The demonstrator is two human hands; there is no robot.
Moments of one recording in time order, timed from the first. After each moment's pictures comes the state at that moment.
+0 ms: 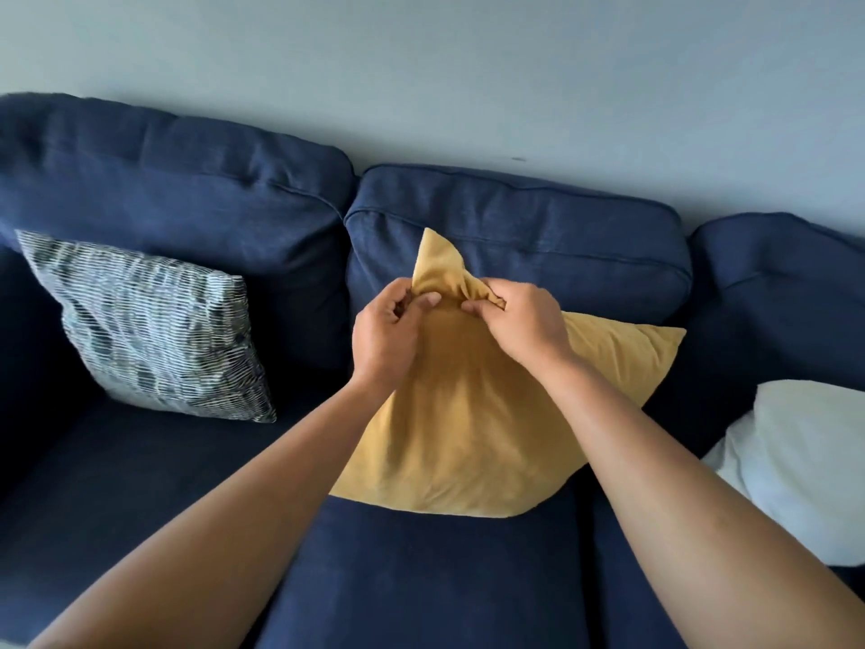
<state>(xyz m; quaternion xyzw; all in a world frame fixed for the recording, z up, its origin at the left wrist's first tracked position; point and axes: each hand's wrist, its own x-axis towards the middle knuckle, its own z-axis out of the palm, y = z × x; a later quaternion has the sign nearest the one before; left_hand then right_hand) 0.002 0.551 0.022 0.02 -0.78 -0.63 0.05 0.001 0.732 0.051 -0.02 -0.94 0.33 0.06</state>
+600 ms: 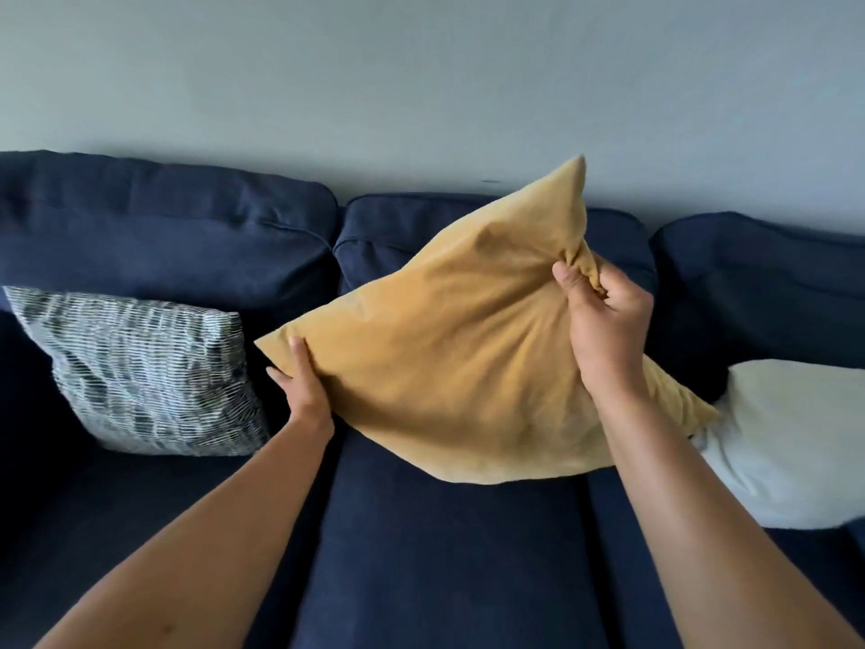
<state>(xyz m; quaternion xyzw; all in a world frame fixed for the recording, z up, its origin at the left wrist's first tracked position) -0.008 0.463 -0.048 0.36 -0.60 -0.71 -0.01 0.059 0.751 0.118 -0.13 -0.73 0.59 0.32</state>
